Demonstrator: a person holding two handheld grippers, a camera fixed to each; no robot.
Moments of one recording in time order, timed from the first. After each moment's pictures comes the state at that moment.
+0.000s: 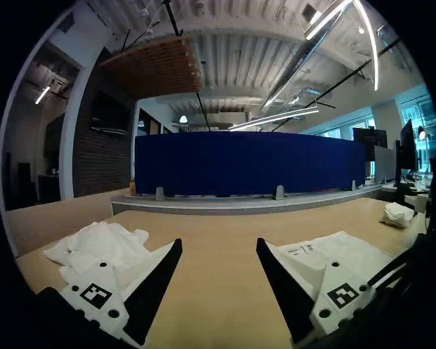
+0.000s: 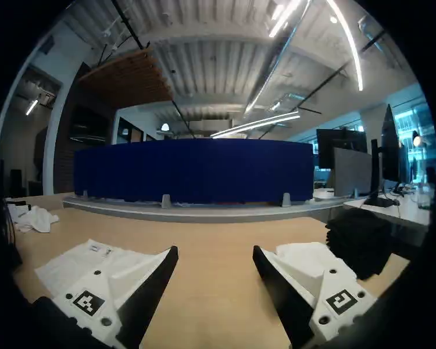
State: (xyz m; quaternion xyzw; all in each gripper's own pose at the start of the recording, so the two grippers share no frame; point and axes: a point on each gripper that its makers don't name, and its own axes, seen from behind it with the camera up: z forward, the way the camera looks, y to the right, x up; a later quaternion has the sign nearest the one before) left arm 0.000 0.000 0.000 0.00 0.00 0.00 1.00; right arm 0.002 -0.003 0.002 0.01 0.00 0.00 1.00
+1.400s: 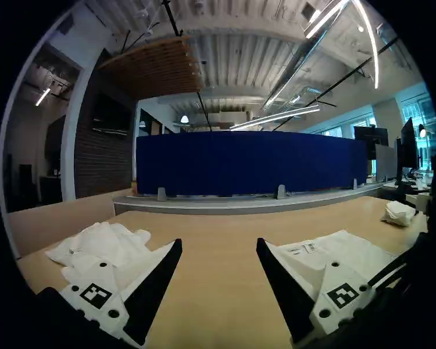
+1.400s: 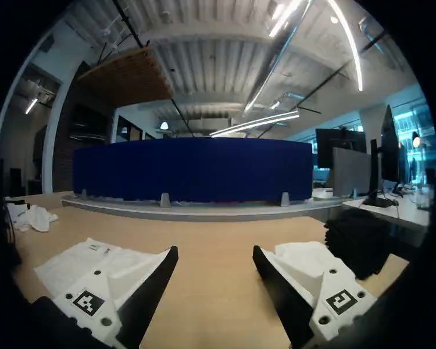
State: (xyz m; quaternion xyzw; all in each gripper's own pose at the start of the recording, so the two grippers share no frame) left arm 0.000 0.000 -0.002 0.00 0.00 0.01 1.00; right arm 0.000 -0.002 0.000 0.00 -0.01 -0.01 1.00
